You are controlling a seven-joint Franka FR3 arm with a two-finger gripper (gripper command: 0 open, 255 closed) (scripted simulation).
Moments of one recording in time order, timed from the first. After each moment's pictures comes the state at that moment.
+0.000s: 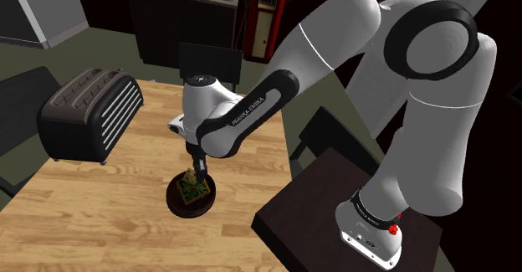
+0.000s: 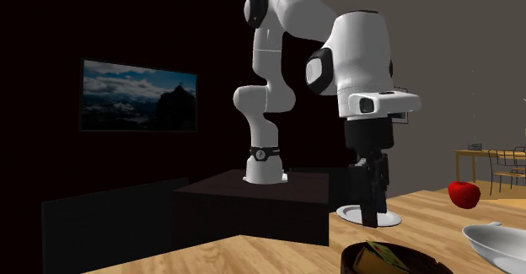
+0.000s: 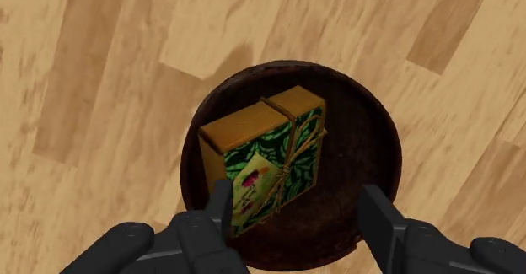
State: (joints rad) arm 0.42 0.41 0.17 -2.15 0.03 2.56 -0.61
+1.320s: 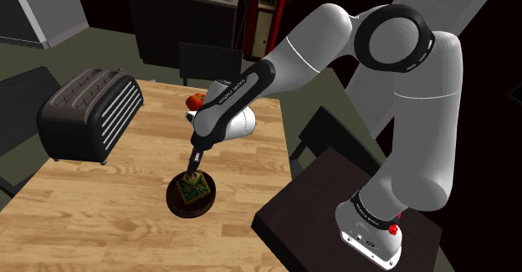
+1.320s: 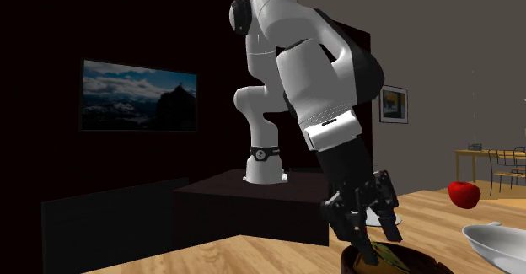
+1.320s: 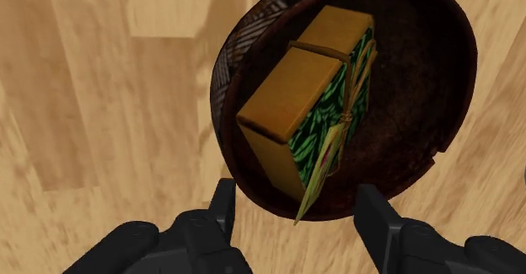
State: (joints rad) arm 0.15 0.55 0.37 -2.14 0.48 2.81 -0.81
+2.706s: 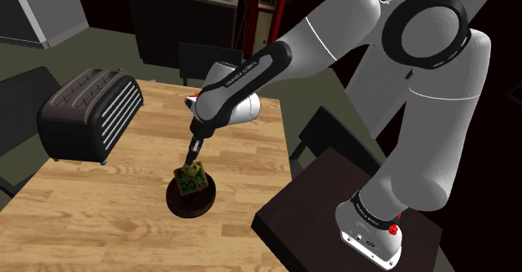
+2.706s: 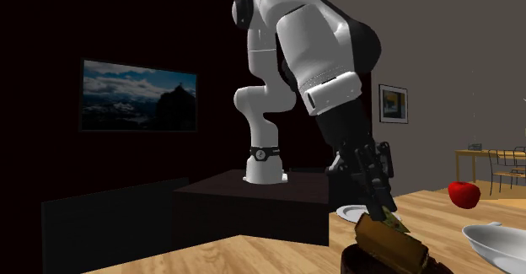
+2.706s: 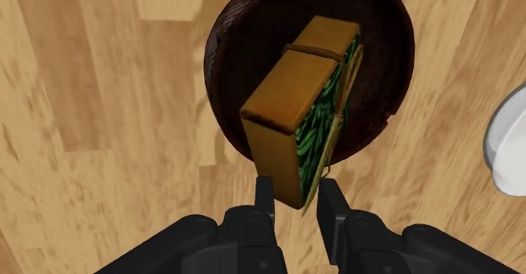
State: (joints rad) arm 0.14 0.41 0.37 -2.17 0.47 2.70 -0.76
